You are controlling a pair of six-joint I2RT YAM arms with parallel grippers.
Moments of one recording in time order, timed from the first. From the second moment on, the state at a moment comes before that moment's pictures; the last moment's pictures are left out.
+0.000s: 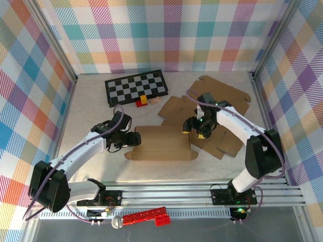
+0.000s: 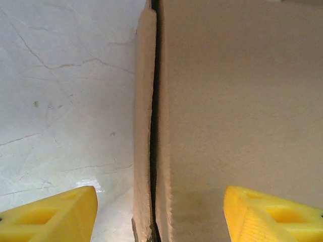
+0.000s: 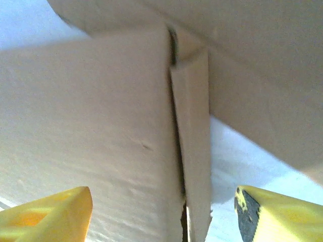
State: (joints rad) left arm -0.47 1.25 0.84 -0.74 0.08 -0.55; right arm 0.40 1.58 1.11 -0.89 -0.42 0.54
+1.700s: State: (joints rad) left arm -0.30 1.23 0.63 -0.47 0.25 -0.66; right arm 0.30 1.73 0.90 -0.47 -0.91 0.47
